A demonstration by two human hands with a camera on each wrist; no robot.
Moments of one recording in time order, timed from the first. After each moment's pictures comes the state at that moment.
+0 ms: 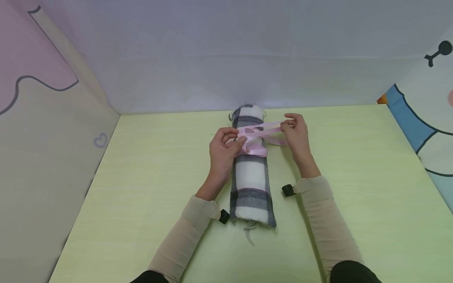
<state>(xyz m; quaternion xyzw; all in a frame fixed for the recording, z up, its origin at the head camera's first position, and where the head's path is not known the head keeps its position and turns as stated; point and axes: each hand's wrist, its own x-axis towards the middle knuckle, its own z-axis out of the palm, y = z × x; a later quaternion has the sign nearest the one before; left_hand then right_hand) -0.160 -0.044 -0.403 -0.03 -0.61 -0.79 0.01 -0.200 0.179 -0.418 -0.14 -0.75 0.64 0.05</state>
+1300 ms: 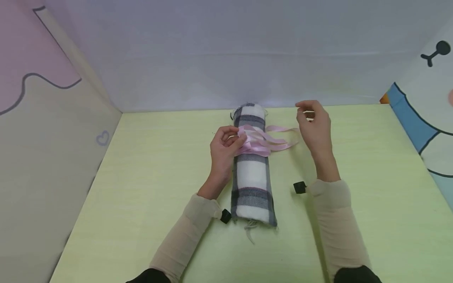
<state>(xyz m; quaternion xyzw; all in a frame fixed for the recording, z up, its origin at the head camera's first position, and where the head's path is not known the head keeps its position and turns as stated) -0.161 -0.040 -0.404 -0.02 -0.59 -0.80 0.03 -0.177 0.199 -0.364 -0.08 -0.82 0.54 0.16</state>
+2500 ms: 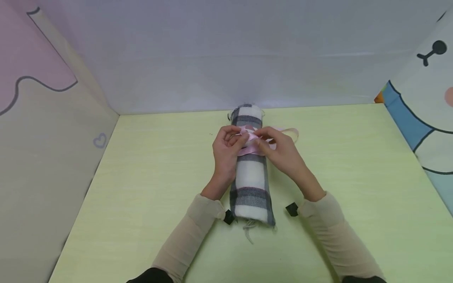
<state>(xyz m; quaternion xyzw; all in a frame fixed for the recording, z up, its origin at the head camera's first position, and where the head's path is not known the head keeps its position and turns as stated) -0.167 -0.023 -0.402 -0.04 -0.55 -0.83 0.04 -0.148 0.146 -0.378 0.13 -0.86 0.49 0.04</state>
